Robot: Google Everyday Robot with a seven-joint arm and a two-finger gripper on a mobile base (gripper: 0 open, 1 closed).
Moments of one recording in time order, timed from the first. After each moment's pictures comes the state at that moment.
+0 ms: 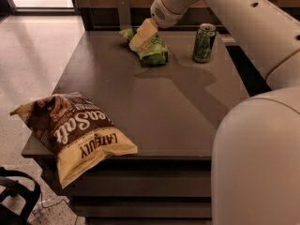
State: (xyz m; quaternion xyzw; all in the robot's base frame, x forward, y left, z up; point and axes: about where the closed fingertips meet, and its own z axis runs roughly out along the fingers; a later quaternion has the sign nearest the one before) arm 0.754 -0.020 0.911 -0.42 0.85 0.09 0.30
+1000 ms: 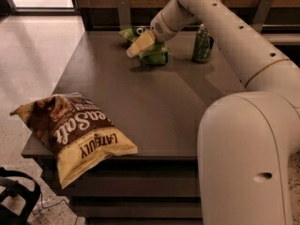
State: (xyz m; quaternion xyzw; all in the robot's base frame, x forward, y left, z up) arm 0.788 -0.005 0.855 -0.39 0.85 0.18 0.30
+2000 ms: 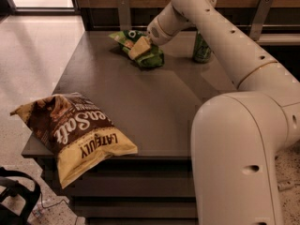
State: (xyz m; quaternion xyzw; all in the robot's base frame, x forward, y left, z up) arm 0.796 0.009 0.831 -0.39 0.85 0.20 0.28
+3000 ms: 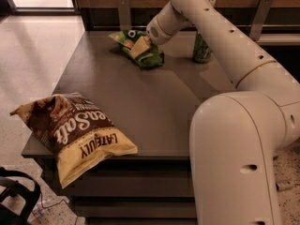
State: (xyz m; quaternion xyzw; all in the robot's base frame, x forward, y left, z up) arm 0.795 0.010 0.835 -0.39 0.85 0.20 0.28
